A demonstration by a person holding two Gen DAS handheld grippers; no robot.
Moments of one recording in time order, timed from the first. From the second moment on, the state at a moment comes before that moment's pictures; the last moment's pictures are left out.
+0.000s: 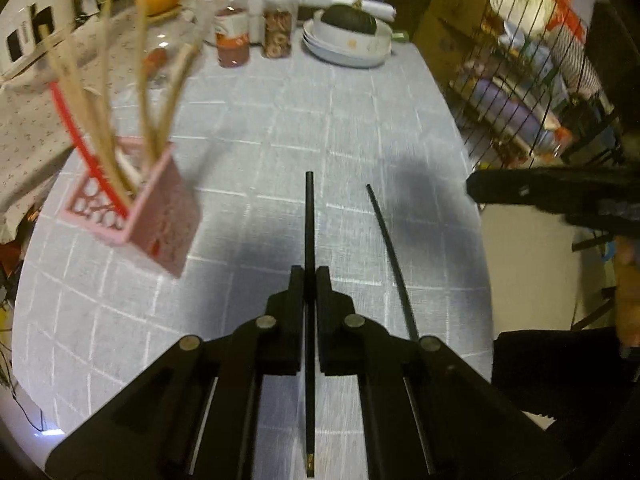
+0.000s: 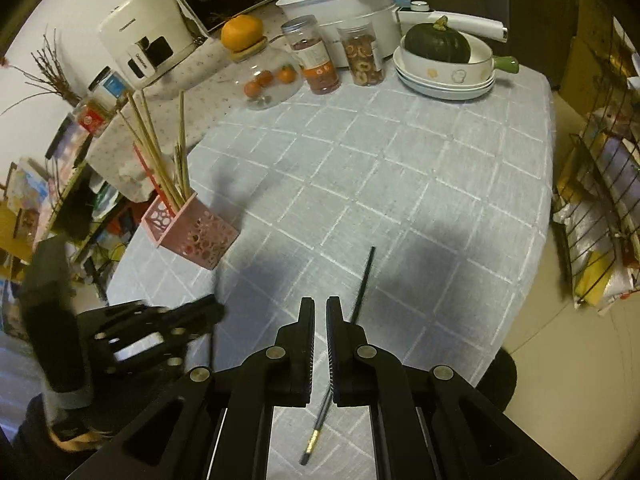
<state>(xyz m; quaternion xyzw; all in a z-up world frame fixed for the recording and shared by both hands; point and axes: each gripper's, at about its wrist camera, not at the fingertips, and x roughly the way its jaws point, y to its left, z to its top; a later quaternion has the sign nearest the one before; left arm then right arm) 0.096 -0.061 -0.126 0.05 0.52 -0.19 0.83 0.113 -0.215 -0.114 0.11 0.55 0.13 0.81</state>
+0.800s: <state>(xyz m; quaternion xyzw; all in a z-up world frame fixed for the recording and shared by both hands) 0.080 -0.025 -0.108 0.04 0.50 -0.18 0.84 0.156 -0.162 -0.222 0.02 0.66 0.06 0.75</state>
